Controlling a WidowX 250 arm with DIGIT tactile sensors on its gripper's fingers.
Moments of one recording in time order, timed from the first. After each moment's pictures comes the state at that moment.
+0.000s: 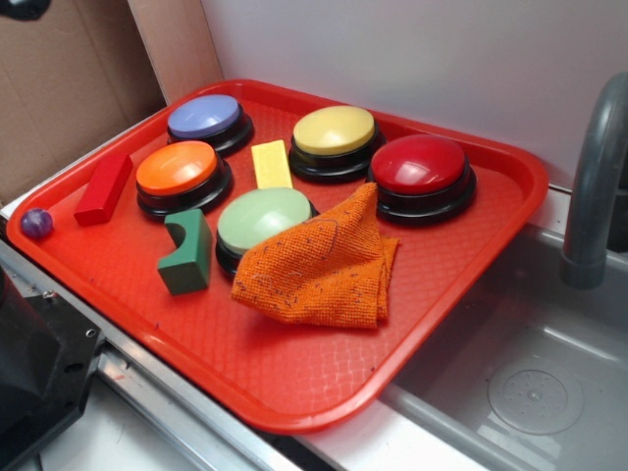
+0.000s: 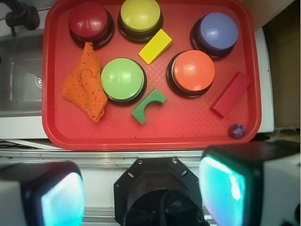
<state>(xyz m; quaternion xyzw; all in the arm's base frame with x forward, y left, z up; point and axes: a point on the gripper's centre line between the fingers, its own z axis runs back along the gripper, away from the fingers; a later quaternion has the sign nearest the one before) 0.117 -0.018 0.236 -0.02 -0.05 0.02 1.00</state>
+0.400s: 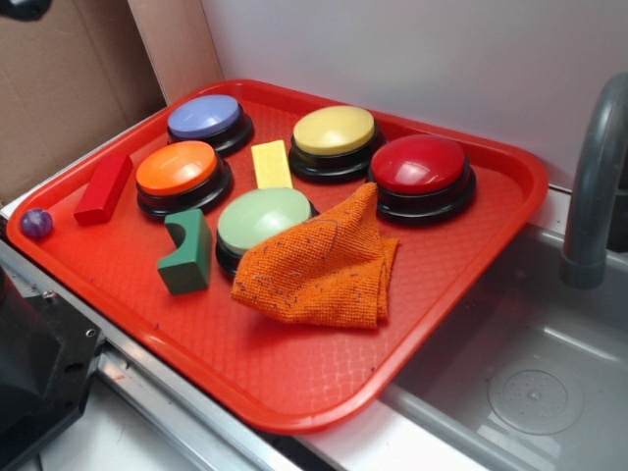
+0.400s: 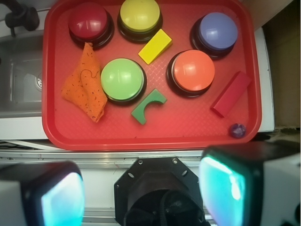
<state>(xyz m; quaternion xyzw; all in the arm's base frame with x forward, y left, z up) 0.115 -0.018 0.232 -0.02 -0.04 0.02 1.00</state>
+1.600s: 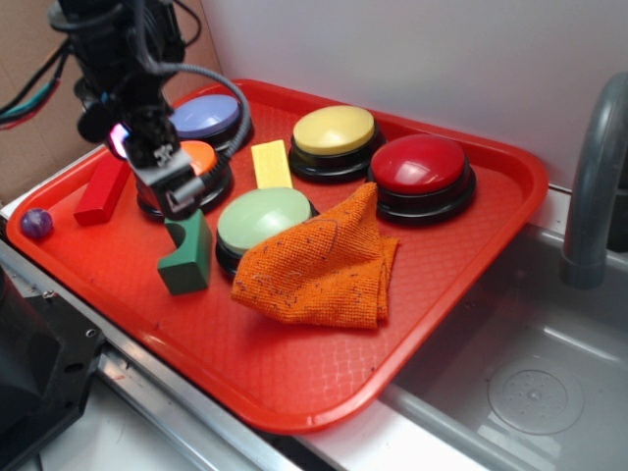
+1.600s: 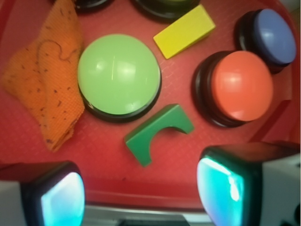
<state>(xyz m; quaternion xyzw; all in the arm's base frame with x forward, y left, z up) 0.160 -0.033 0.106 0.05 -0.05 -0.06 1.00</state>
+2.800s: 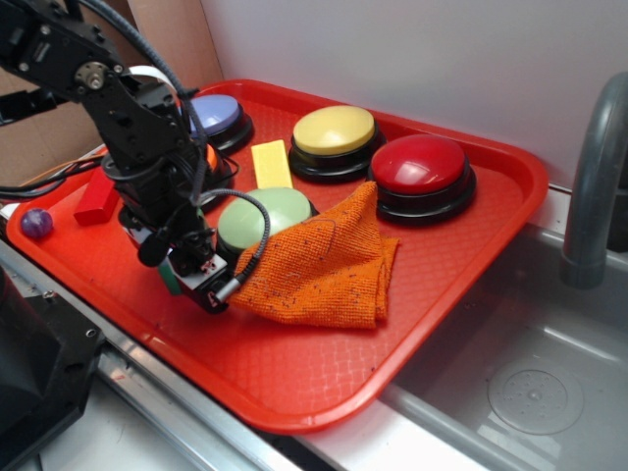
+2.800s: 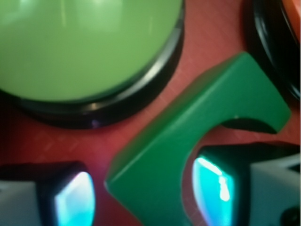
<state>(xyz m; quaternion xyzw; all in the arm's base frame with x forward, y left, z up) 0.160 -0.023 0.020 0.03 -0.06 0.01 1.00</state>
